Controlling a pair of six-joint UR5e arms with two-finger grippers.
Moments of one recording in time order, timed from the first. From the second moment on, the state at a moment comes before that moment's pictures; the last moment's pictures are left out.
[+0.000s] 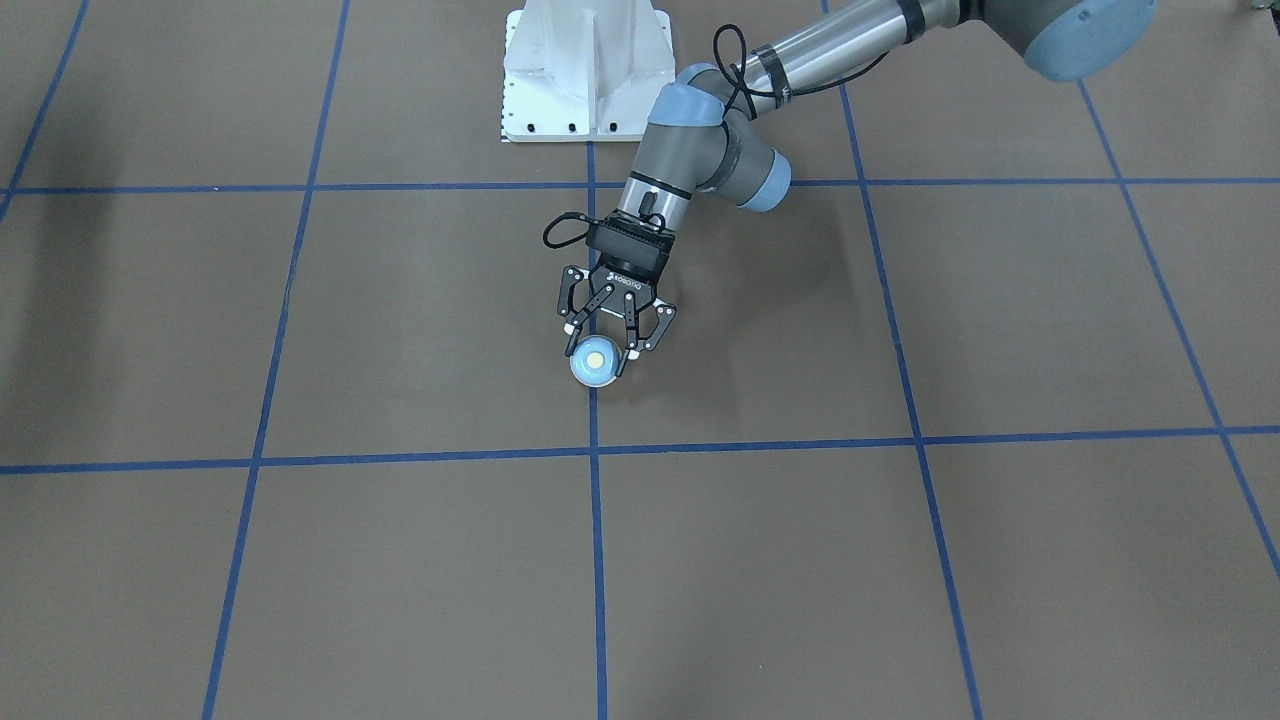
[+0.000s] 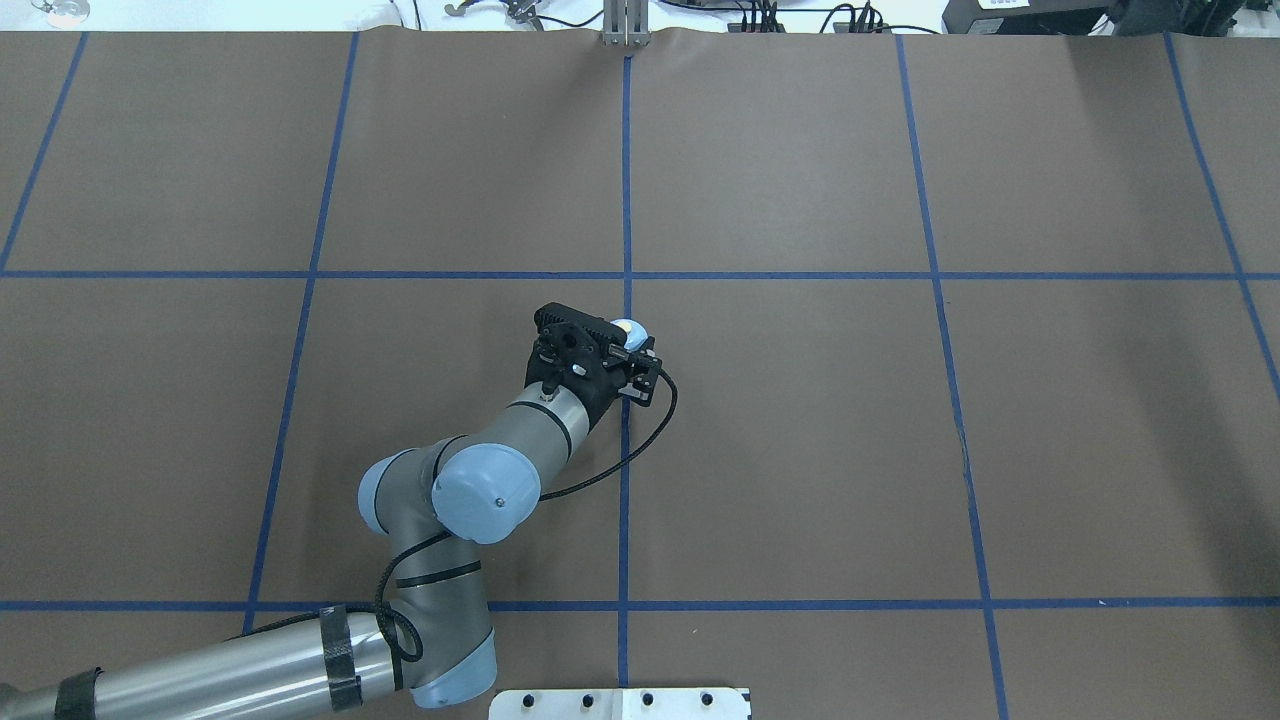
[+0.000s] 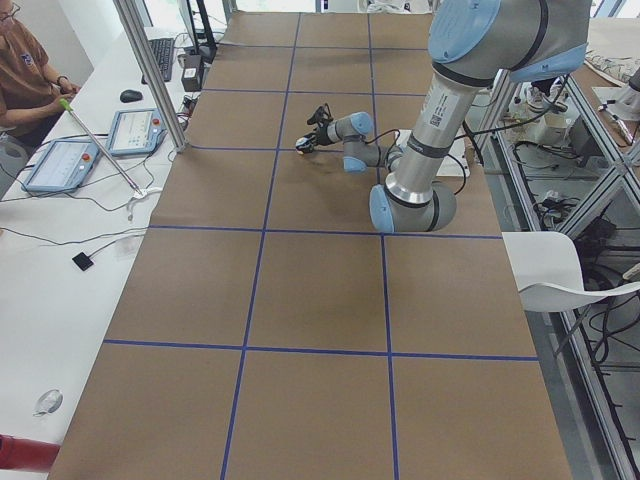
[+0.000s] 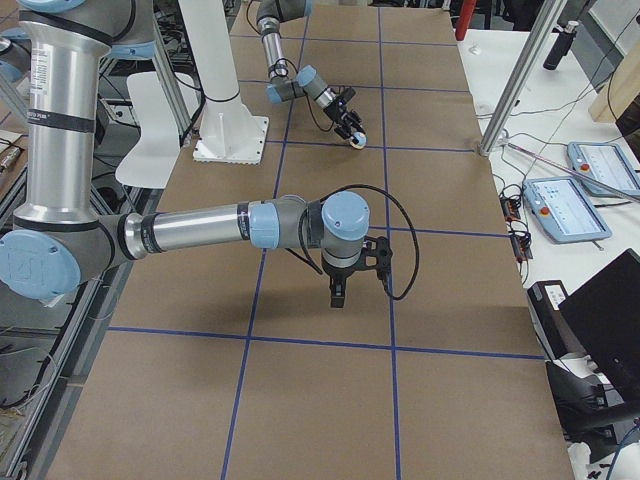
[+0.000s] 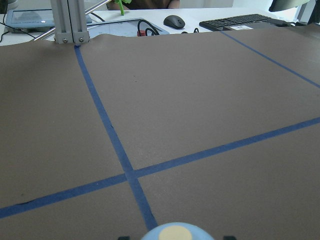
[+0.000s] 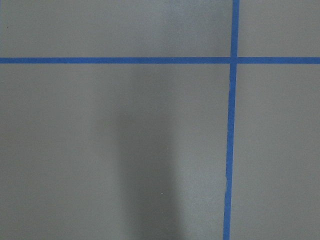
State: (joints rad) left arm -0.30 -2.27 -1.28 -2.57 -1.06 -0.87; right arm 1.52 -1.71 1.89 -1.70 2.45 0.04
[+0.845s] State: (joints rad) left arm -0.31 -2.28 -1.32 -2.58 -1.06 -0.88; right arm 1.52 -1.69 1.89 -1.70 2.45 0.04
